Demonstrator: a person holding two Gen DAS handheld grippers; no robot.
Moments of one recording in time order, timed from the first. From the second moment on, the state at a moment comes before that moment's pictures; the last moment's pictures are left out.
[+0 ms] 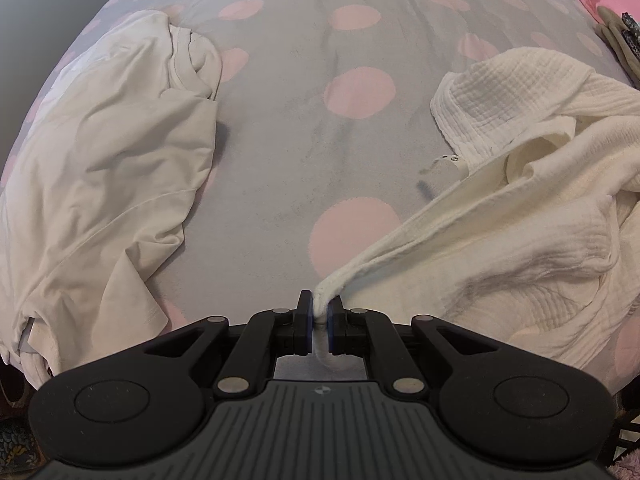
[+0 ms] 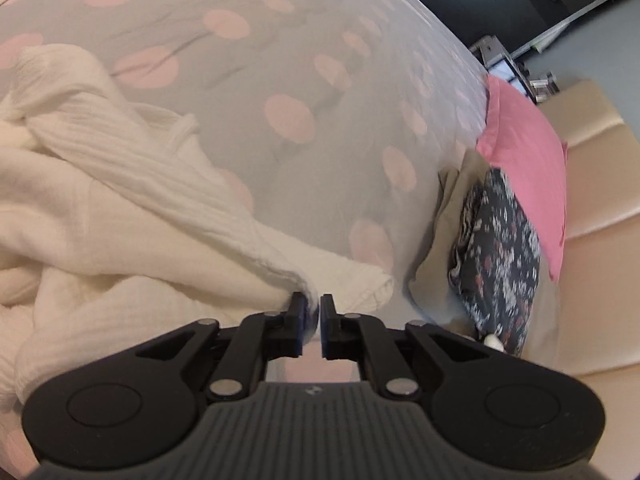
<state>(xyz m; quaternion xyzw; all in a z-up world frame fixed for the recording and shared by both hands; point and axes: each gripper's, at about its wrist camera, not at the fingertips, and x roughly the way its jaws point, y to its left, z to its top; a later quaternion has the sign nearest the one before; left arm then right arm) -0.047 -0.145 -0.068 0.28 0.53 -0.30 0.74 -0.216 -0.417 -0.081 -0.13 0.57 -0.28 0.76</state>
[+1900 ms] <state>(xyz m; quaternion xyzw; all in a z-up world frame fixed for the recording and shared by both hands) -0.026 -0.104 -0.098 0.18 0.61 -0.33 0.70 -0.070 -0.355 -0.106 -0.28 0.53 0.03 0.80</state>
